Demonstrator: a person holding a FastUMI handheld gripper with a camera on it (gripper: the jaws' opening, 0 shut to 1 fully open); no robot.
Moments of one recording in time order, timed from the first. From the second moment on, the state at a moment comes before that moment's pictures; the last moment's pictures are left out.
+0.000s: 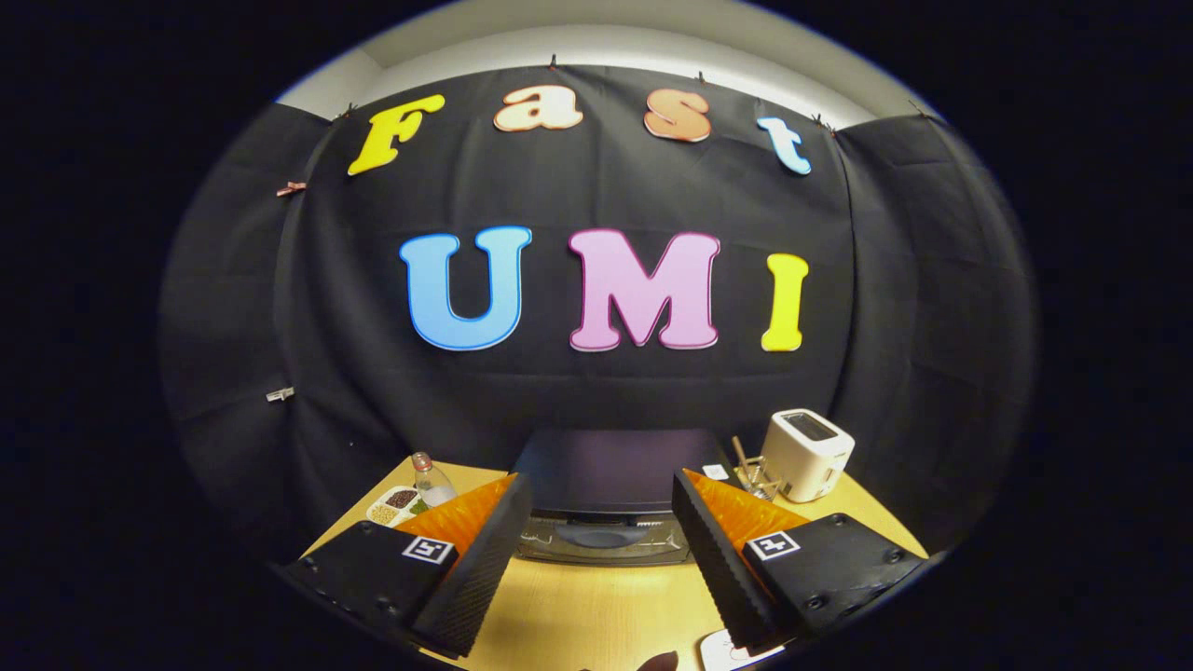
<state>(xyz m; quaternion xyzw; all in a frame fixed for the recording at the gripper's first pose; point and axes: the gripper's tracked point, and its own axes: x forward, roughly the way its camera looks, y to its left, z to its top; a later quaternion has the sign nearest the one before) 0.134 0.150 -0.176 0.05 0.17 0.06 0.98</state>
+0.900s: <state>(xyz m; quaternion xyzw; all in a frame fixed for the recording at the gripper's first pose) 0.217 0.166 -0.348 0.03 0.32 0.02 0.95</state>
